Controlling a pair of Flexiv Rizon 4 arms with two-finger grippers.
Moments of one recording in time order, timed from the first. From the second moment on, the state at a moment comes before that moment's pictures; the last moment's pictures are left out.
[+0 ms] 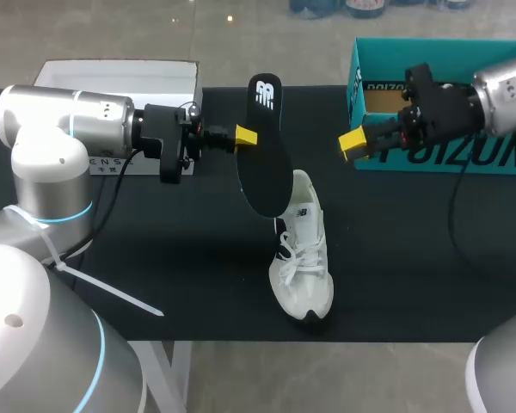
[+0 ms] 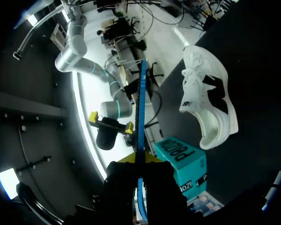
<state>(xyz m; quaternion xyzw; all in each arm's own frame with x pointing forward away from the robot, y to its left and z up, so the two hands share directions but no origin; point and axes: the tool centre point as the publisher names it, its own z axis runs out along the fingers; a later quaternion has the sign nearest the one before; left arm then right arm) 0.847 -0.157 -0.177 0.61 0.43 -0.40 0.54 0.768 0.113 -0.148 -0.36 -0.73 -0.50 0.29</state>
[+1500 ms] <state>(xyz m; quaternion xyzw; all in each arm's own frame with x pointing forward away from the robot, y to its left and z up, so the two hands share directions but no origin) 0.847 -0.157 -0.177 0.61 0.43 -0.40 0.54 0.810 0.213 -0.171 -0.31 -0.75 -0.49 0.31</state>
